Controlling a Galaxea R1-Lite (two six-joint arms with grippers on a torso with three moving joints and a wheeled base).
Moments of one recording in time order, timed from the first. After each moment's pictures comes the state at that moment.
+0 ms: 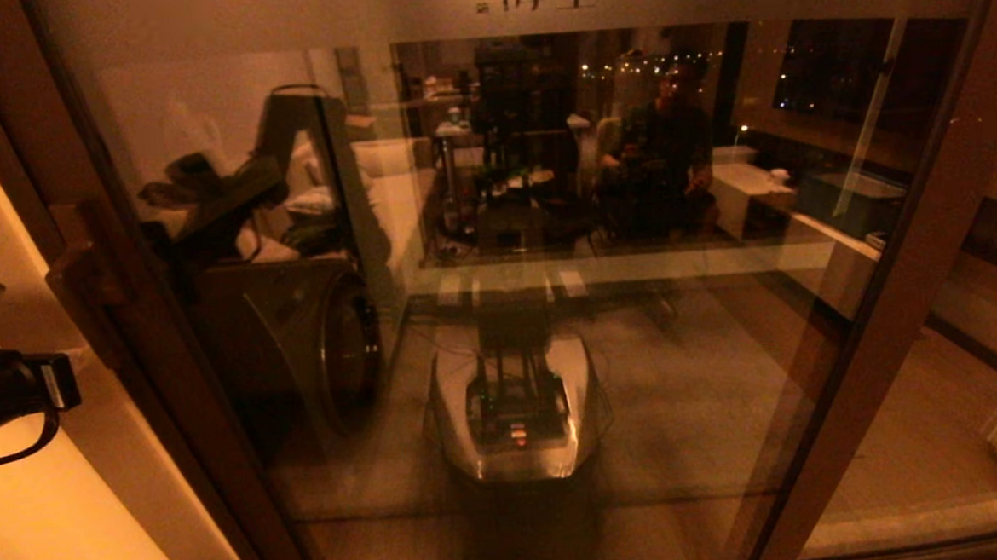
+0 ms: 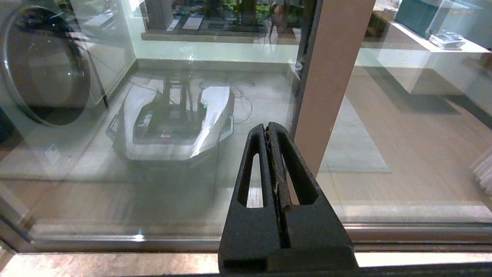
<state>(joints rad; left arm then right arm) 0.49 1.69 -0.74 -0.65 -0.53 0.18 0.00 0.00 -0.01 0.04 0.03 -0.07</state>
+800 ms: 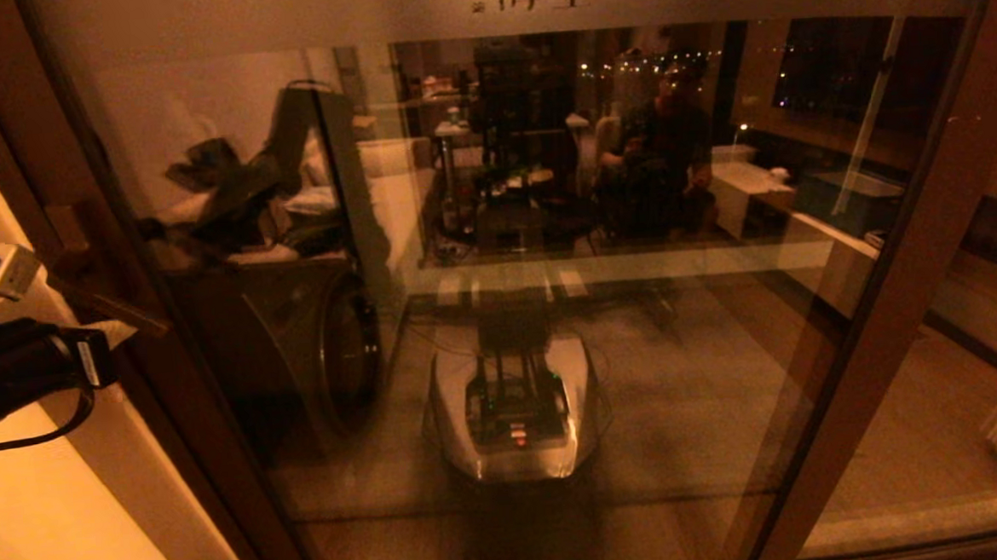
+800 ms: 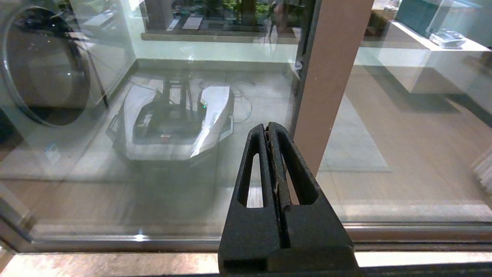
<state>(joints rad) 0.38 1.62 -0.74 -0.65 -0.48 0.17 0.00 0.00 -0.01 0.04 0.03 -0.07</state>
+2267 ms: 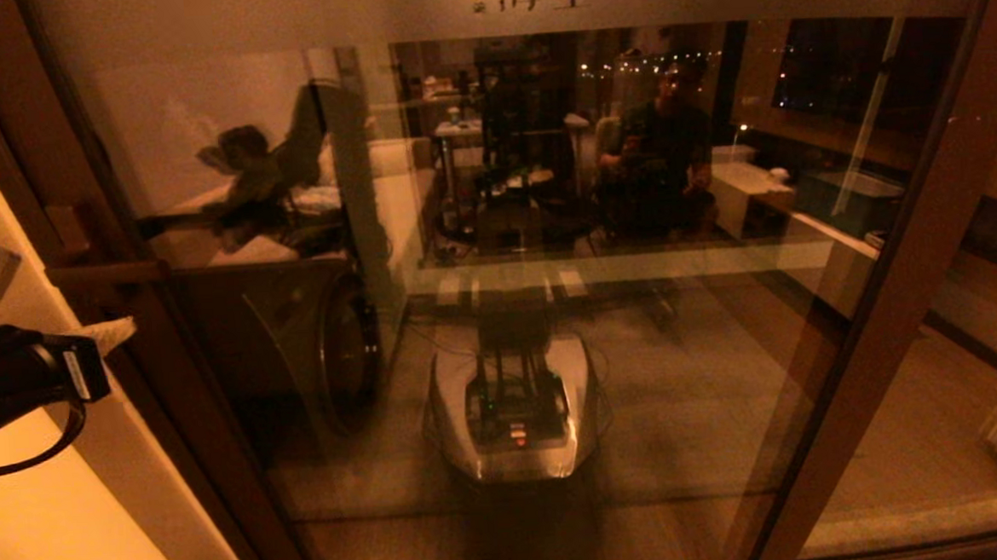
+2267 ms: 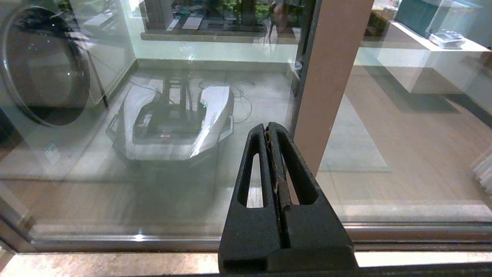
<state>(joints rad) 0.34 1.47 -0.63 -0.65 -0.44 0.14 0.00 0.00 -0.01 0.04 0.03 -0.07</state>
